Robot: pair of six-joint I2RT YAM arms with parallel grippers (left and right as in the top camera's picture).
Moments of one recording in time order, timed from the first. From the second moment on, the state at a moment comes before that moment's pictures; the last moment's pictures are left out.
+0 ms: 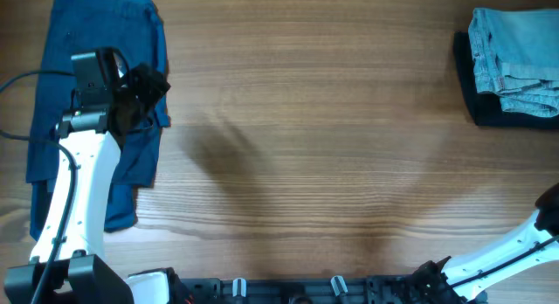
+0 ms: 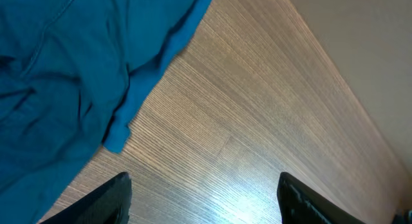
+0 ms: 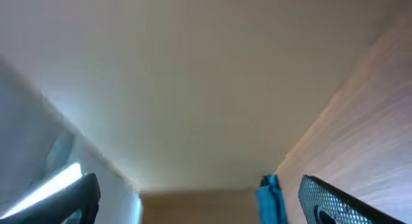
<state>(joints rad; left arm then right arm) 0.13 1.46 1.12 -0.53 0.16 -0.68 -0.89 2.14 1.62 0.78 -1.42 1.82</state>
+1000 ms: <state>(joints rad) 0.13 1.46 1.12 -0.54 0.16 -0.68 -0.58 1.72 1.64 -0.44 -0.50 -0.17</state>
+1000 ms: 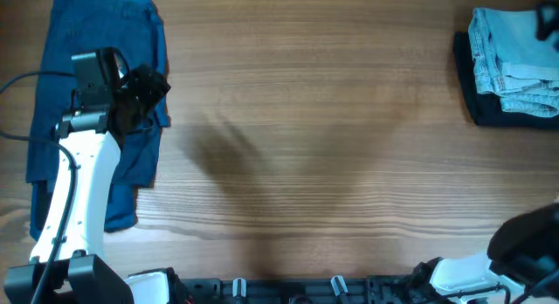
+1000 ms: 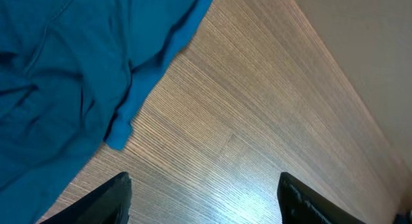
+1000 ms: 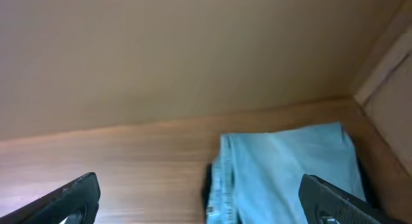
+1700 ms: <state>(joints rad) 0.13 1.46 1.12 -0.55 0.15 -0.68 -0.61 2.07 1.63 -0.47 -0.30 -0.19</state>
